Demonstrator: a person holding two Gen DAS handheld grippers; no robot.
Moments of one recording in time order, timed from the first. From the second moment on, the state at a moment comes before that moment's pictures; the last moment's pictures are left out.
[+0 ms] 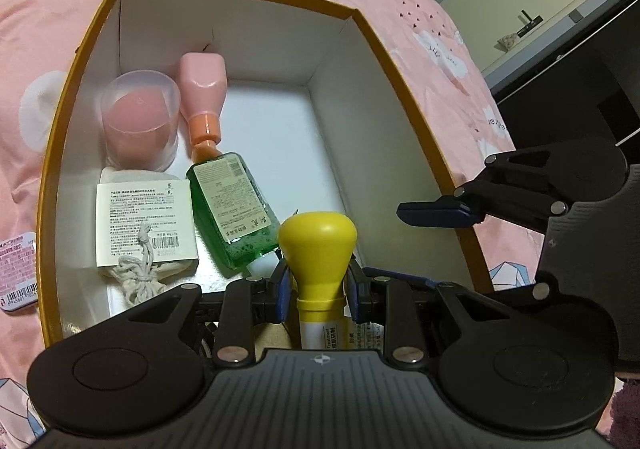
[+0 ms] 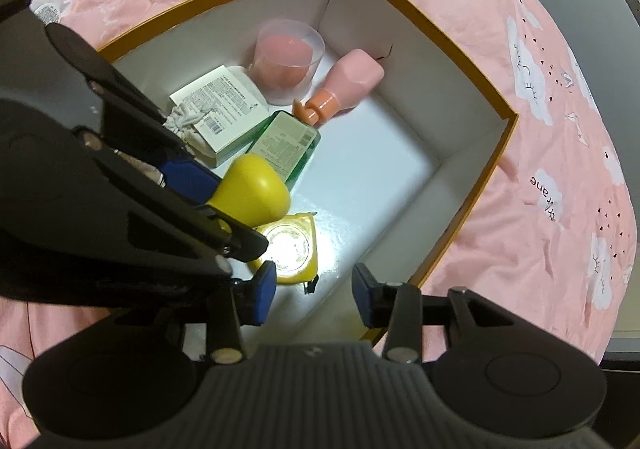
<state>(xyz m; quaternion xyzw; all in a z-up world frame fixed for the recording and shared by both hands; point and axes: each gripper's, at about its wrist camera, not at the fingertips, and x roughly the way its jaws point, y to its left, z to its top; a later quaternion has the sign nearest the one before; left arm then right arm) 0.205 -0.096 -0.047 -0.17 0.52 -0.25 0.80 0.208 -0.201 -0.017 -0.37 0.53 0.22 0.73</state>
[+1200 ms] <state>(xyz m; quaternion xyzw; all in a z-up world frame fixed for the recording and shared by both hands) 0.146 -0.026 0.028 -0.12 0.38 -0.12 0.91 0.177 -0.165 0.044 -0.31 0.39 0.26 0.82</state>
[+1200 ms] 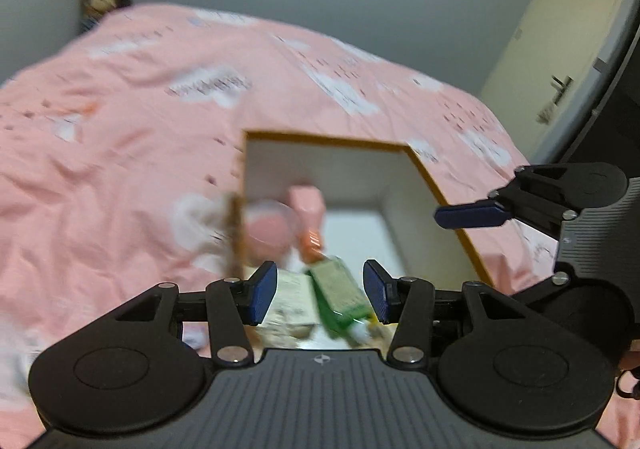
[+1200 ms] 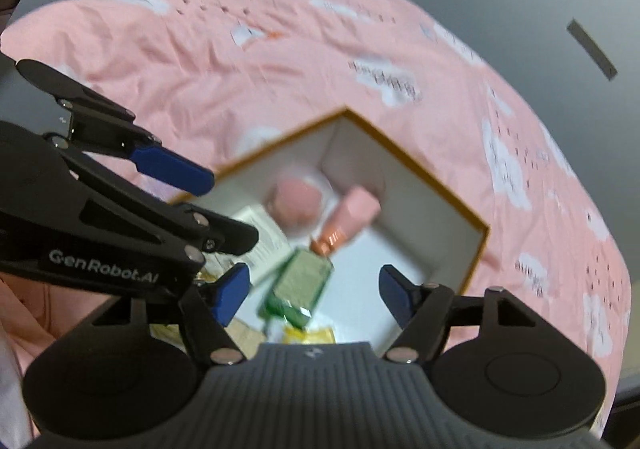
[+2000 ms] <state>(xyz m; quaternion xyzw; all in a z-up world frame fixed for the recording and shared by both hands) 0.121 0.128 -0.006 -0.18 0.42 0.04 0.89 0.184 -0.002 -0.003 -0.39 0.40 0.44 0.70</state>
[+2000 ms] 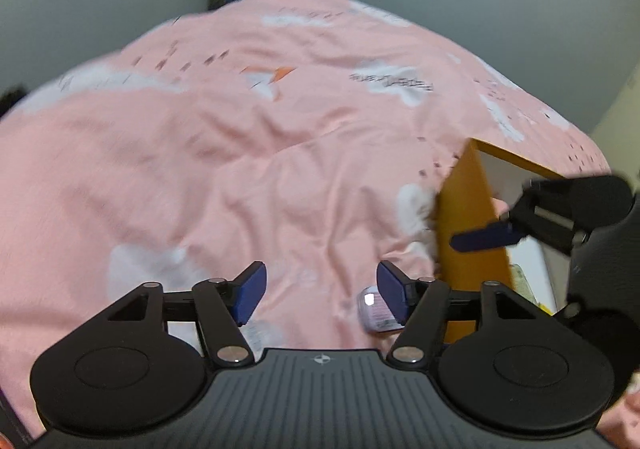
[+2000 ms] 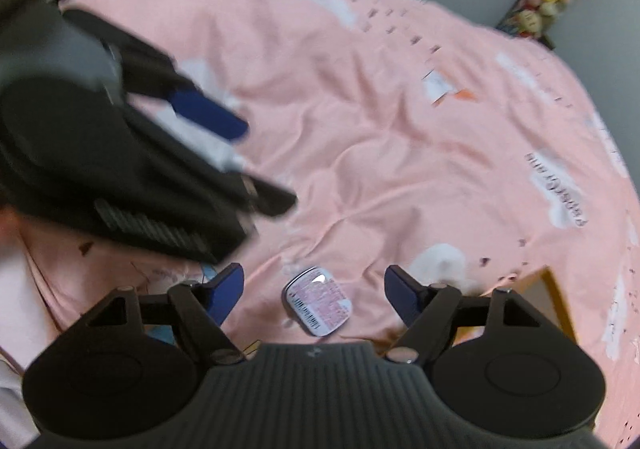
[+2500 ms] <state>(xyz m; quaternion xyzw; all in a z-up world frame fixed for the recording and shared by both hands) 0.115 0.144 -0.034 -0.14 0.47 0.09 0.87 0.215 0.036 -0.085 -0.50 0.47 0.44 0.59</state>
